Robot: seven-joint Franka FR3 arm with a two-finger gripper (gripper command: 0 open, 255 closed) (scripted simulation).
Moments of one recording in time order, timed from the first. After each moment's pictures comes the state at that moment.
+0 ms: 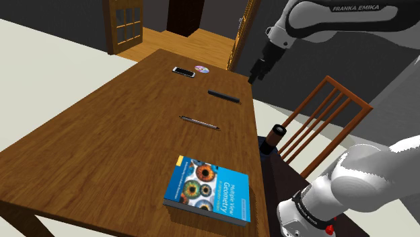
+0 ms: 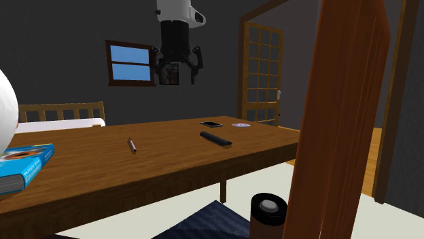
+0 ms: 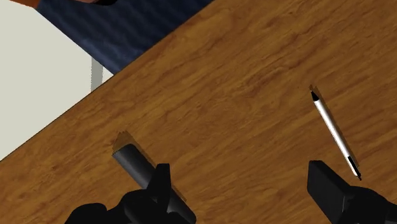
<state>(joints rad) 0.02 -0.40 -0.15 -2.27 -0.01 1.98 -0.27</state>
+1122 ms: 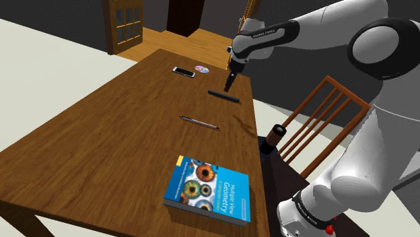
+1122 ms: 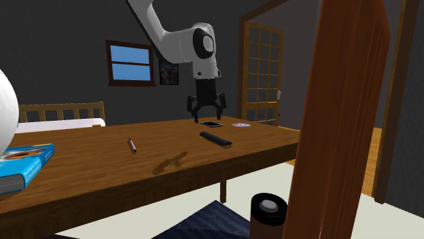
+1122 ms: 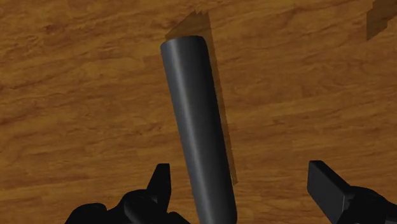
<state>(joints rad) 0.02 0.25 -0.22 -1.89 0.03 2.20 -0.77</state>
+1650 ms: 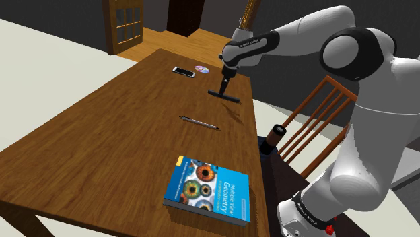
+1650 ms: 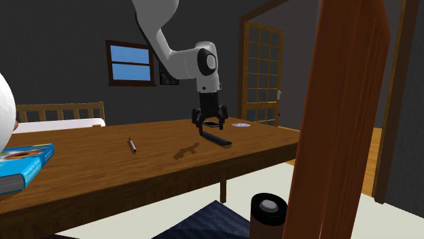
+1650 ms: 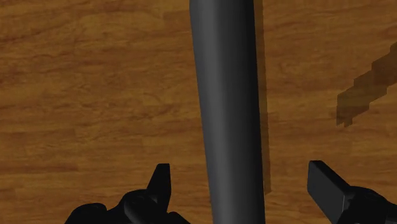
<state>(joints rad) 0.00 0.41 -0.20 -1.78 0.04 2.25 -0.85</state>
